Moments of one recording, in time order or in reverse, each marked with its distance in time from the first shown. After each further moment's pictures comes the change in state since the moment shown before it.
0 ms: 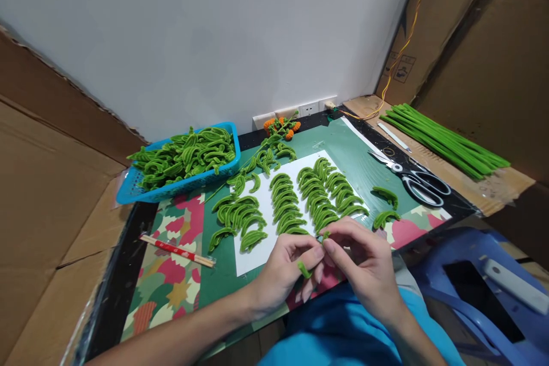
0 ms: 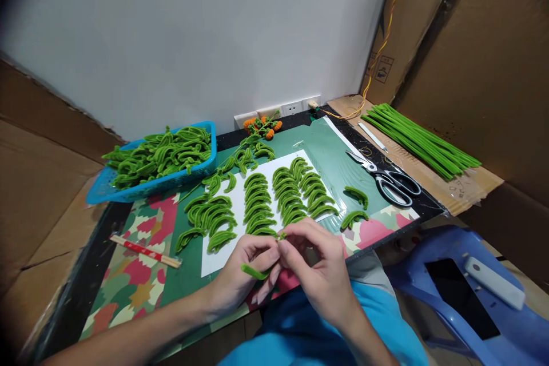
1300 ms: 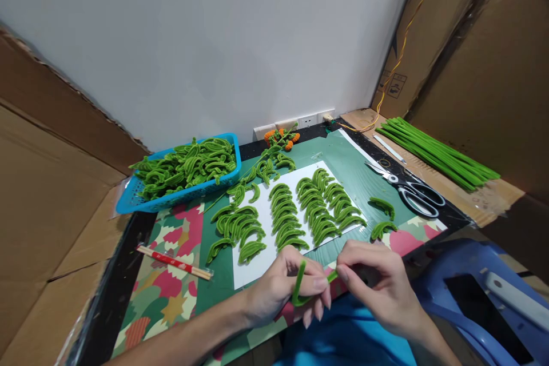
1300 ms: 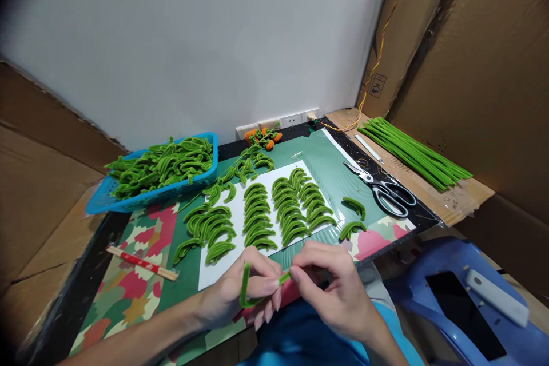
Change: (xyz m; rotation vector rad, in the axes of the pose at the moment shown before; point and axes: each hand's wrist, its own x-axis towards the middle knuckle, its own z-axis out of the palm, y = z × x) left_hand 0.001 0.010 -0.011 -0.025 -0.201 -0.116; right_hand 0.002 -0.007 -0.028 -0.125 -0.224 -0.141
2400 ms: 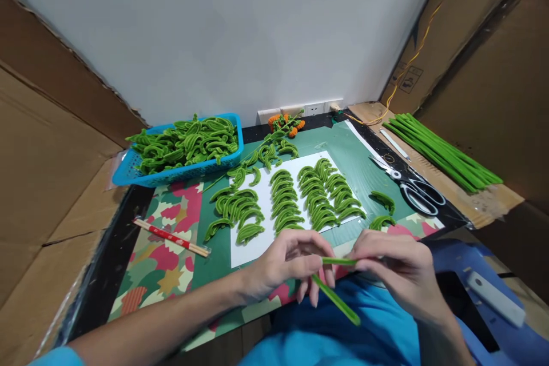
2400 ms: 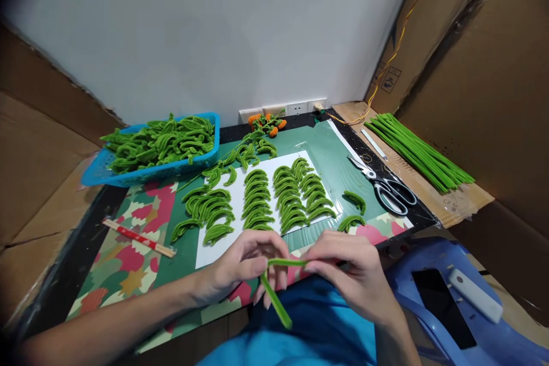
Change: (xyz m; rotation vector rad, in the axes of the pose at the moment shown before) left_hand 0.004 0.002 0.003 -0.069 -0.034 0.120; right_hand 0.001 -0.003 -0.040 0.007 -0.072 -0.096
